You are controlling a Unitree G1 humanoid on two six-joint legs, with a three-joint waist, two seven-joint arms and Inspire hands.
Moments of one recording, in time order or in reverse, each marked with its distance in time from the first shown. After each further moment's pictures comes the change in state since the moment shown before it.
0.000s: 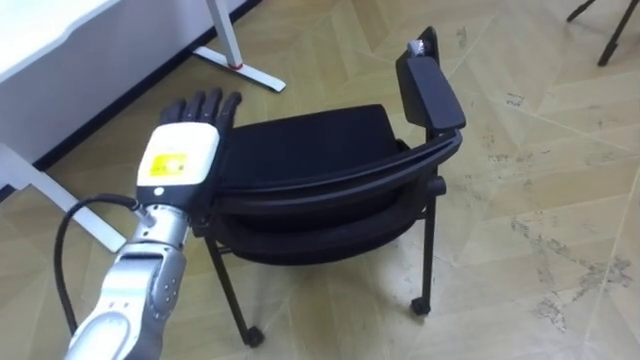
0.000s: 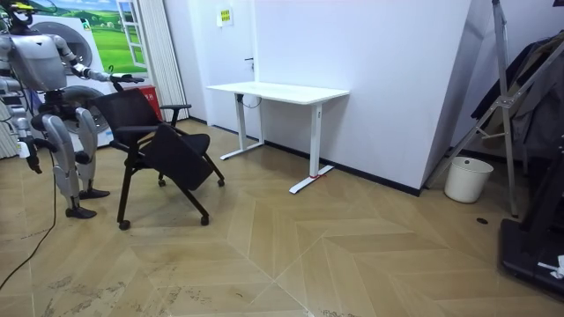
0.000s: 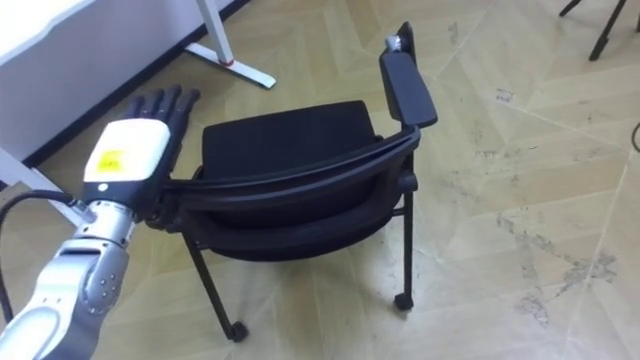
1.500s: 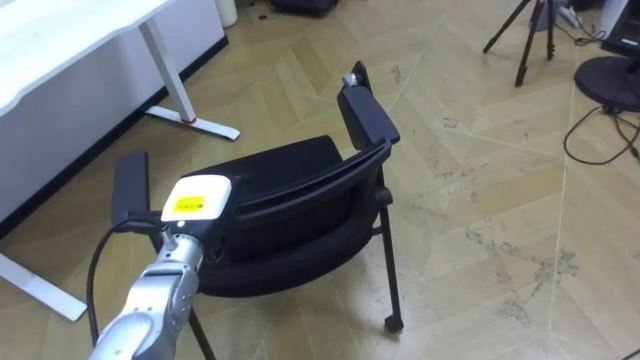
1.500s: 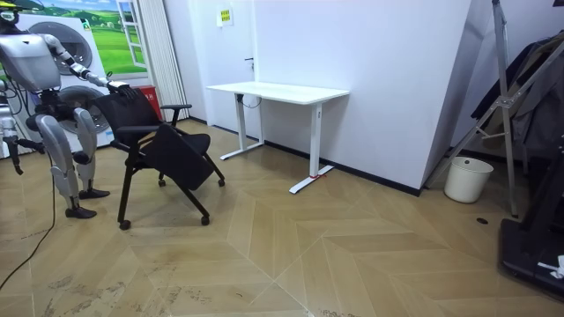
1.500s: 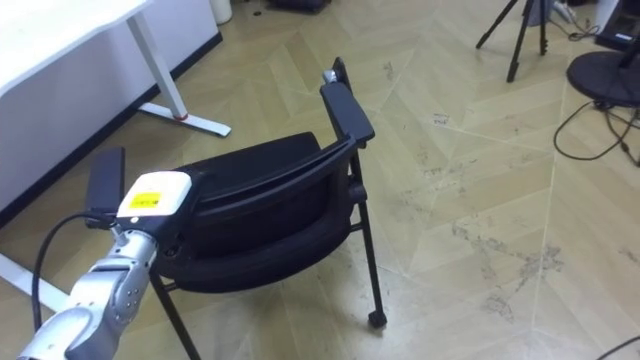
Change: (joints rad) left arm -0.091 -0.046 -0.031 0.400 -0.042 -0.022 -0.016; right arm 0.060 -0.001 -0.129 -0.085 -0.031 0.065 -0.055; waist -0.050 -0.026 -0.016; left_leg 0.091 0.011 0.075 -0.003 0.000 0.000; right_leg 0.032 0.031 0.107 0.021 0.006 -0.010
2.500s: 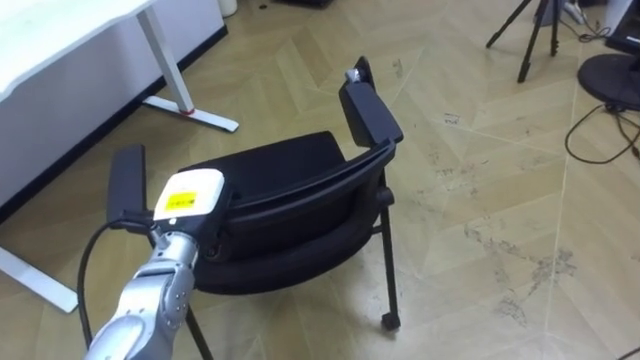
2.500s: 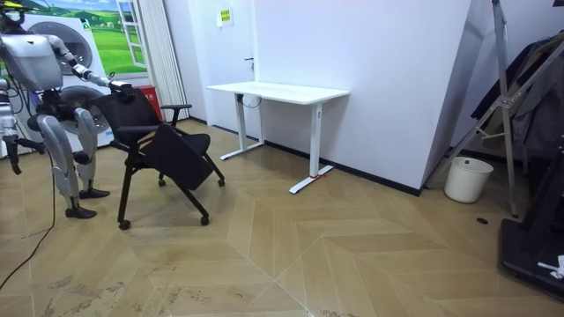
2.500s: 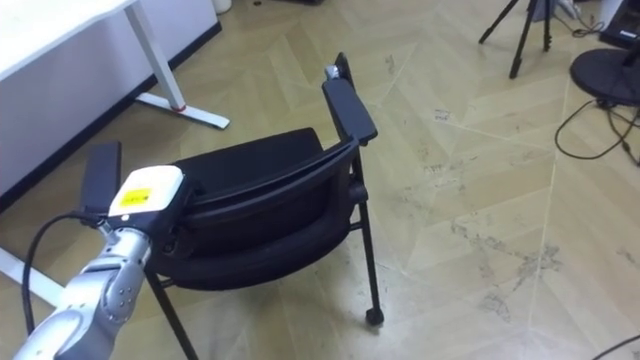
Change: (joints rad) left arm 0.046 0.024 0.020 -0.129 -0.057 0.023 -0.008; right arm -0.022 -0.004 -0.002 -0.017 0.110 0.001 -0.028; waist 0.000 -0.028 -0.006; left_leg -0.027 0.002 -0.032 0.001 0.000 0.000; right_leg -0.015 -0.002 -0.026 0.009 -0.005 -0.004
